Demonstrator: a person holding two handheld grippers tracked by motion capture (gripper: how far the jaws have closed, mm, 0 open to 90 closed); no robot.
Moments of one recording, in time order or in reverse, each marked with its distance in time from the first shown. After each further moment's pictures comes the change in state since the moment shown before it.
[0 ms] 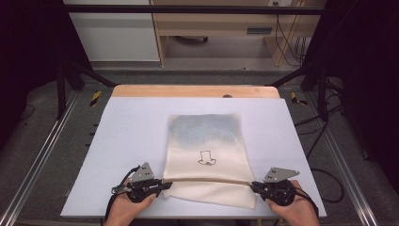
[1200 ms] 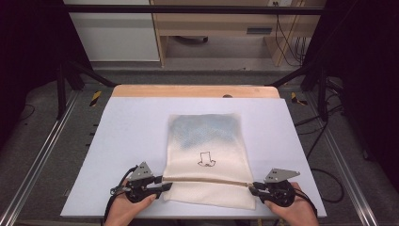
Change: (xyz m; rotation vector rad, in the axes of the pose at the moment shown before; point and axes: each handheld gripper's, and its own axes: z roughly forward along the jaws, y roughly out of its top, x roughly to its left) left arm 0.005 -0.005 -0.002 0.032 0.022 -0.028; right arm -0.004 -0.011 0.008 -0.001 0.026 0.059
